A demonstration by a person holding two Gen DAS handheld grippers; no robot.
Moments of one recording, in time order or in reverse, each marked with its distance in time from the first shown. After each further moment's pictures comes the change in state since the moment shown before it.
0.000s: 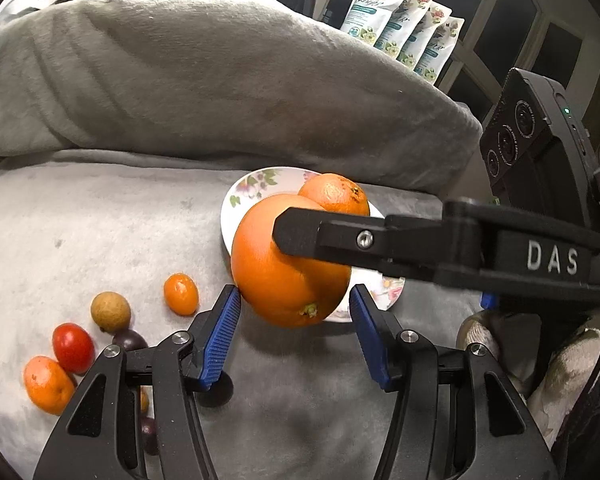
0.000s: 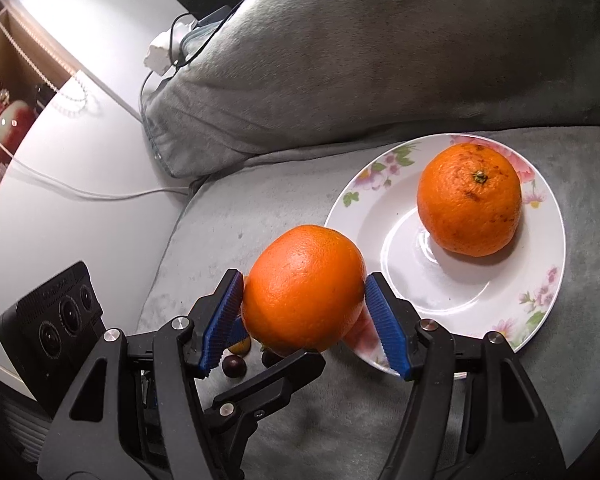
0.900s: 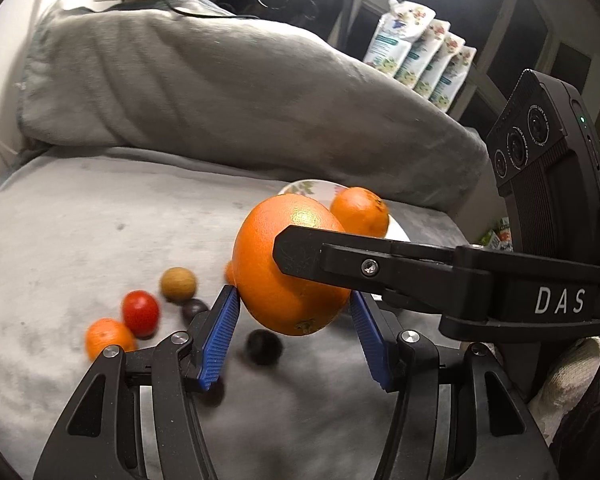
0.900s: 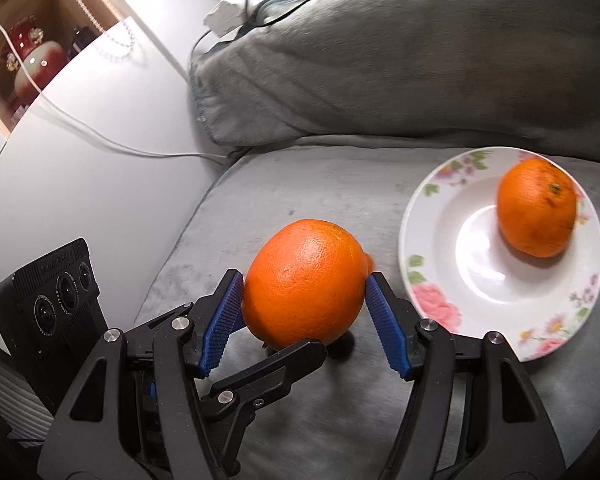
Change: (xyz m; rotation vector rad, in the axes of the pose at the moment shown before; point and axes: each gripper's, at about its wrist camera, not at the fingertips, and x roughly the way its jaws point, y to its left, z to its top) left arm -0.045 0.024 -0.019 -0.049 -0.071 0.037; right arm 0.008 0.059 -0.021 -0.159 0.032 0.012
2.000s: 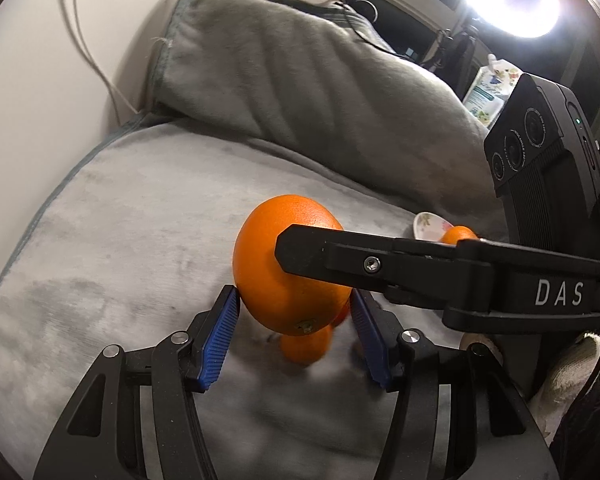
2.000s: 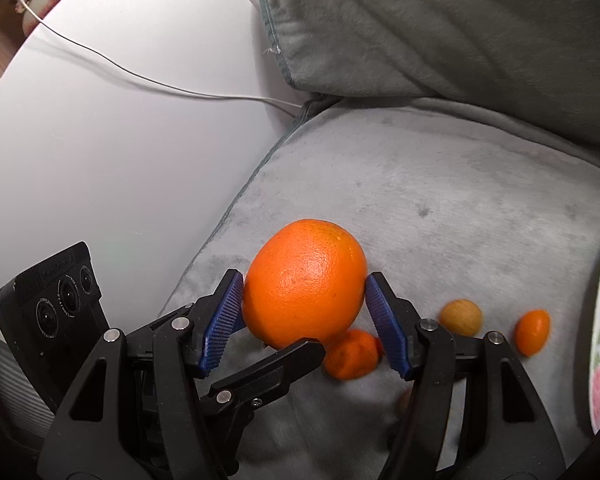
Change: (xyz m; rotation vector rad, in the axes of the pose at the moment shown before) left arm -0.049 0.109 -0.014 -0.197 -0.047 0.158; right arm 0.118 0.087 0.021 -0.127 0.191 0.099
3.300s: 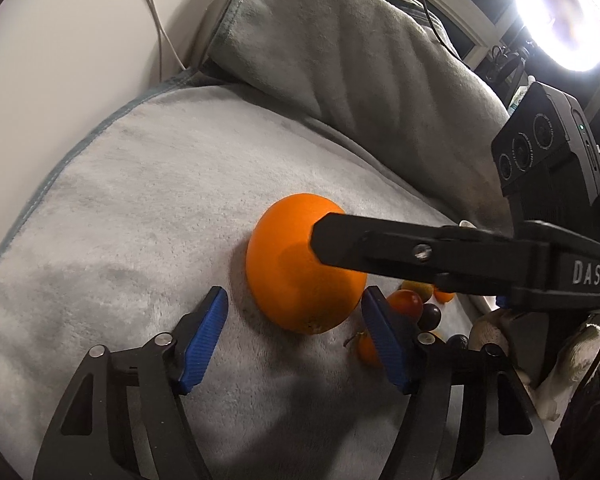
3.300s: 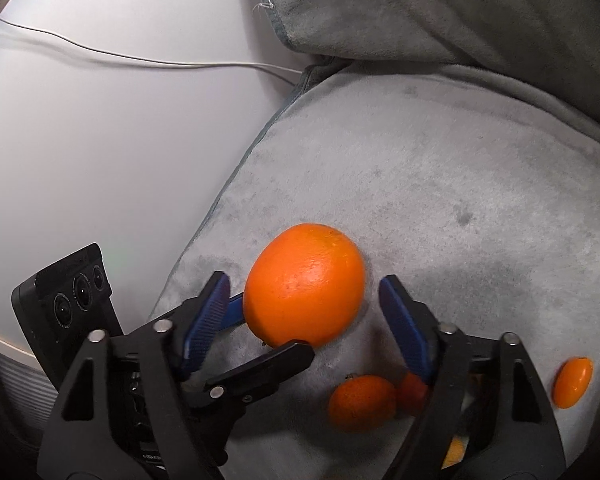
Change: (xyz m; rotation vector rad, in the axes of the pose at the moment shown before) left arm 0.012 0.062 -0.002 -0.124 0.062 0.003; right arm 0.063 -0.006 0.021 0.005 0.127 0.044
